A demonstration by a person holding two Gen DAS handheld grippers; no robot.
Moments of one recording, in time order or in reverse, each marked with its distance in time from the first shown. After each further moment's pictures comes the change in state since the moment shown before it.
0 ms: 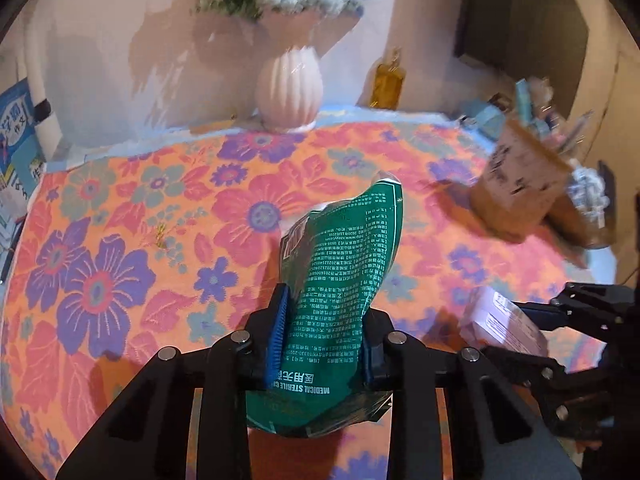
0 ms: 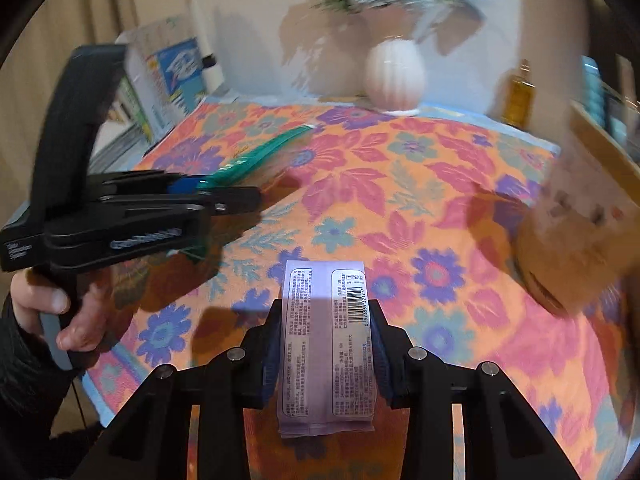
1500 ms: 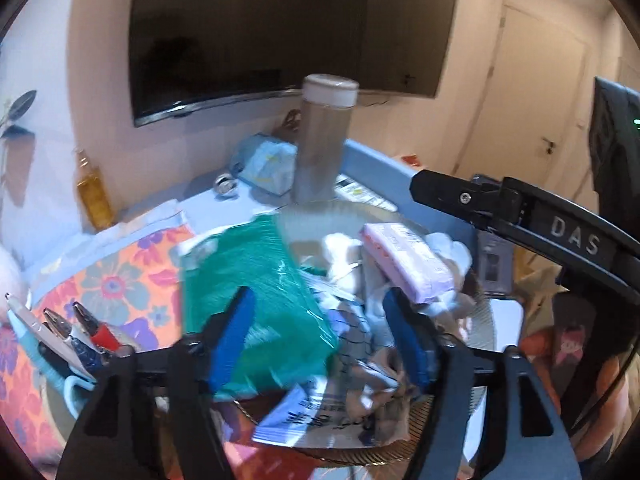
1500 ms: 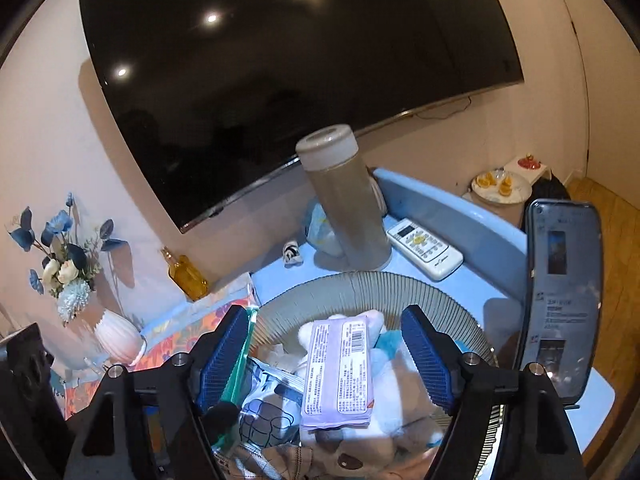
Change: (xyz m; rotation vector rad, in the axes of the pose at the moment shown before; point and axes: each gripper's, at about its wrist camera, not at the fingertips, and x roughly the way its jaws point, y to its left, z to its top) left arm 0.083 -0.328 0.132 0.274 -0.029 -0.368; right arm -0.201 -0.315 0.006 0.709 -0.406 -0.423
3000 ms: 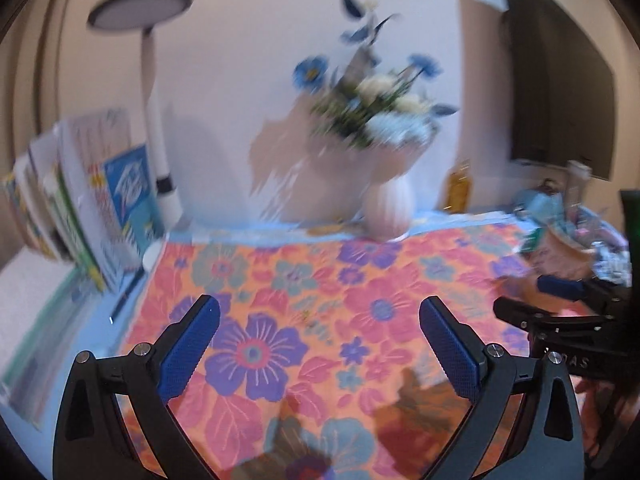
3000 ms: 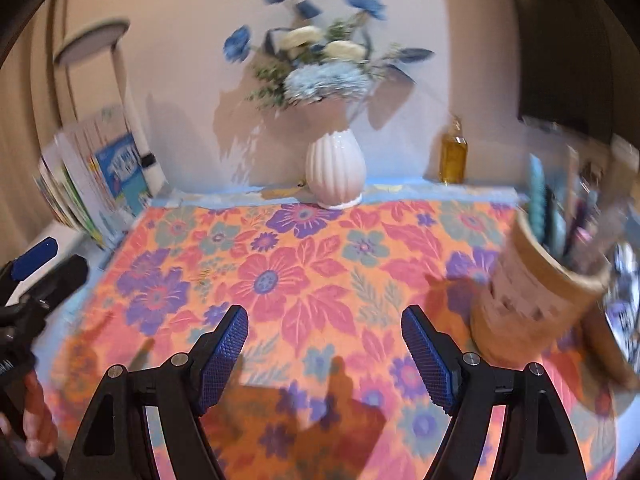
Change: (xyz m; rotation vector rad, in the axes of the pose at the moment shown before) left arm -0.281 0.255 -0.209 -0.284 -0.247 0.711; right arm 0.020 0.331 -0.232 -0.551 0.158 0.223
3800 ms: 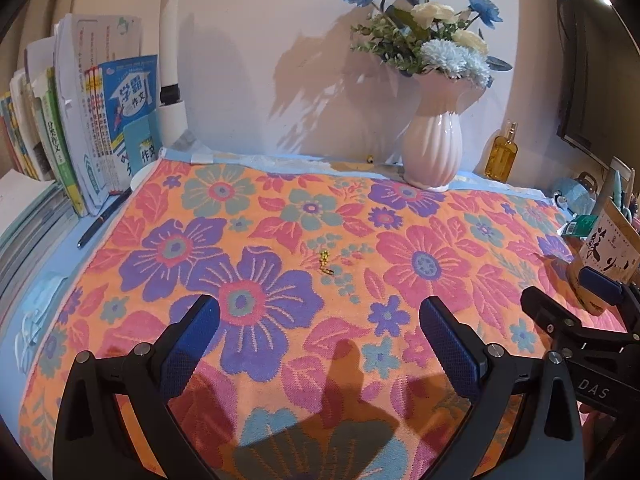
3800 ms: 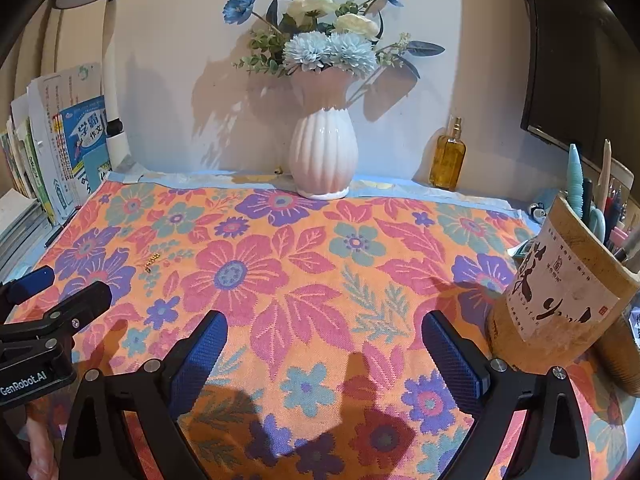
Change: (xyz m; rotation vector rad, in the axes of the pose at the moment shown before) left arm 0.065 0.016 -0.040 -0.123 0.151 0.019; right arm 0.050 0.015 -0.020 -0.046 -0.032 -0.131
